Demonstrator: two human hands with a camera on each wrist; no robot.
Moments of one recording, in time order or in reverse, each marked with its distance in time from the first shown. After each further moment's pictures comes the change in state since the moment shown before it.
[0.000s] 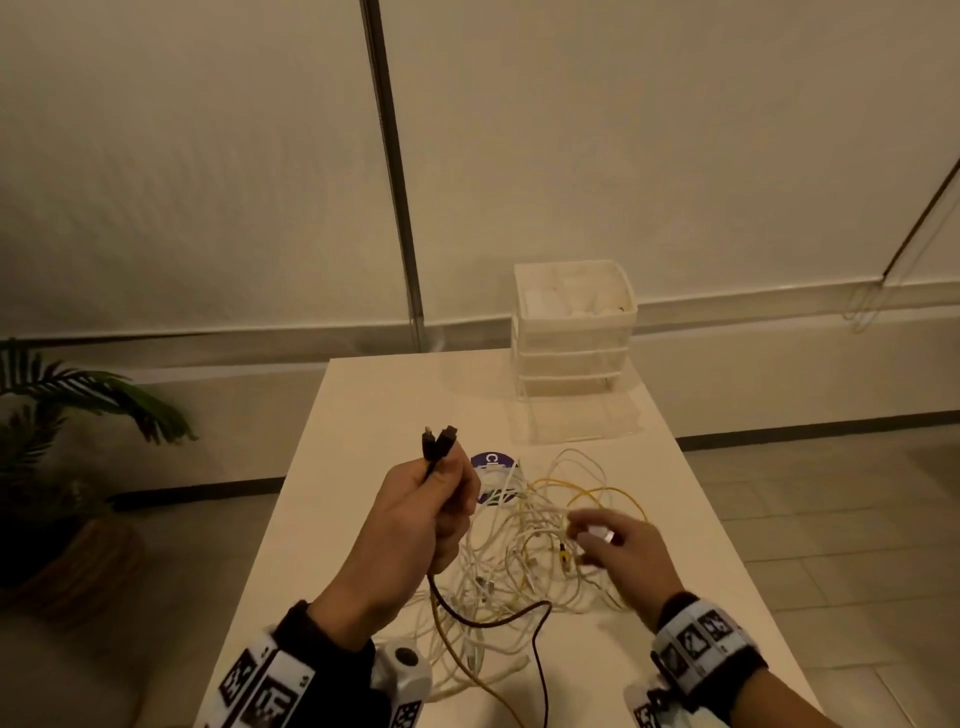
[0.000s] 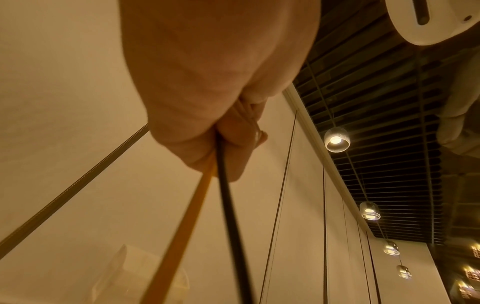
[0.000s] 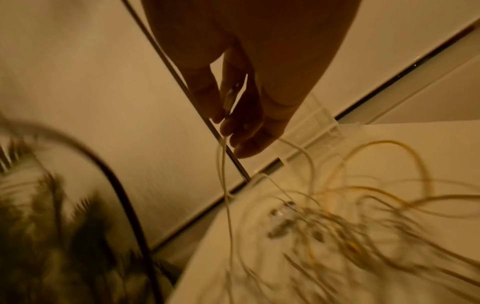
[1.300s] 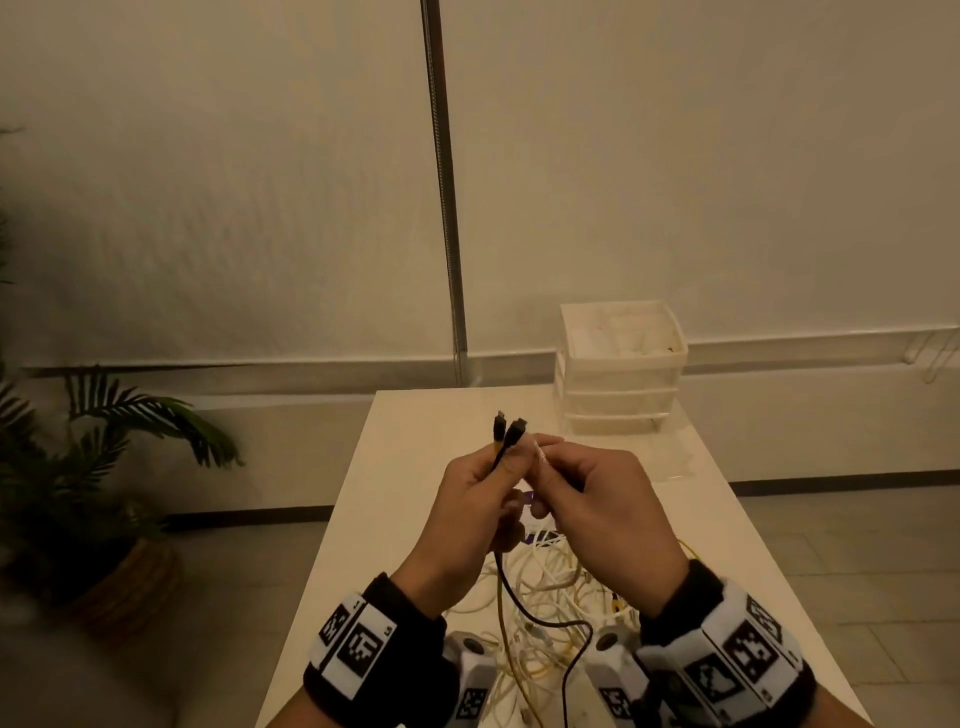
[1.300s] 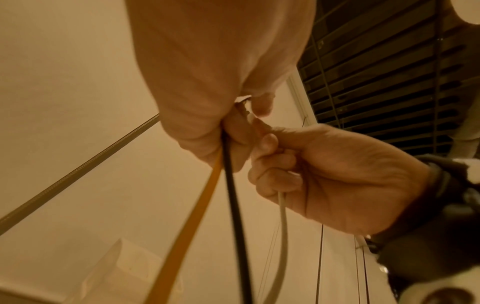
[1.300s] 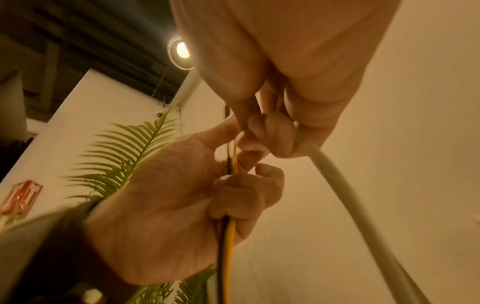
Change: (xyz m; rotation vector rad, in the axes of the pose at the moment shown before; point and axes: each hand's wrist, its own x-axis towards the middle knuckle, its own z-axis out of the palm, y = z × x) left_hand 0.029 0.012 -0.020 -0.050 0.058 0.096; right_hand -0.044 -0.189 0.076 -0.122 -0.116 -0.477
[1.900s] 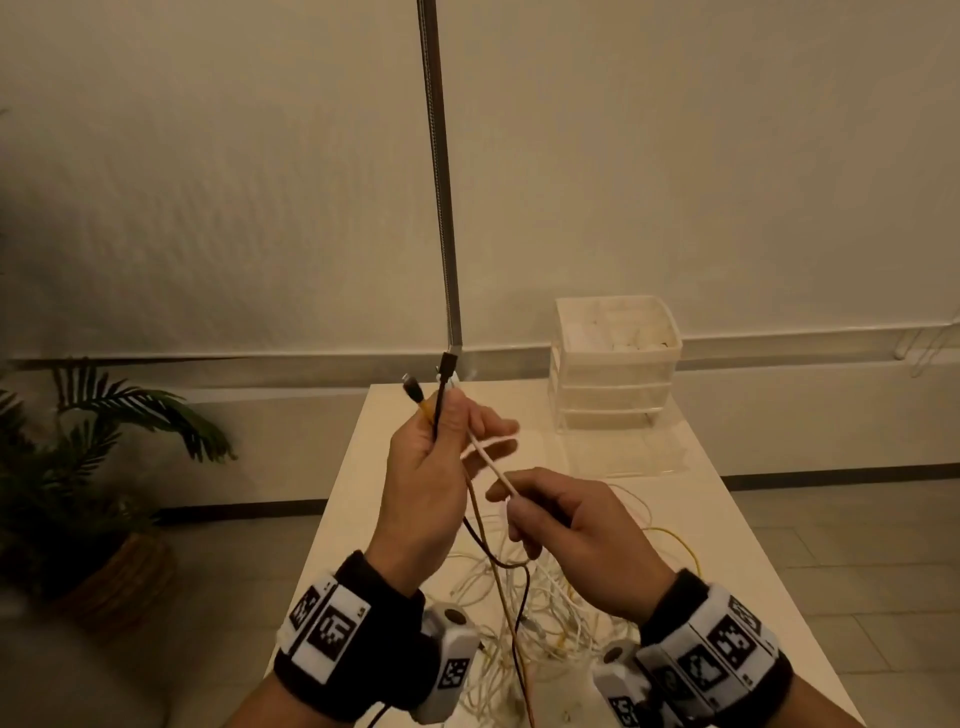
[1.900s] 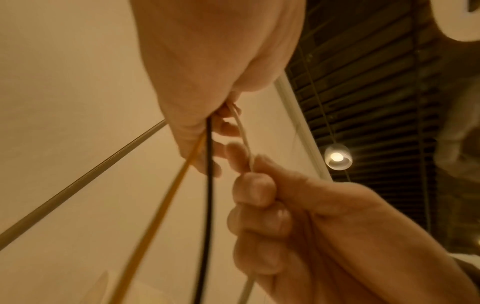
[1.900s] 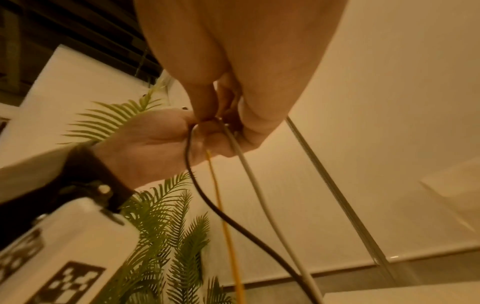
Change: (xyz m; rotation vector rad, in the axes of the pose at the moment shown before) left_hand 0.007 0.015 -0.008 -0.056 0.211 0.250; right_hand -0.012 0.023 0.002 0.100 -0.260 -0.057
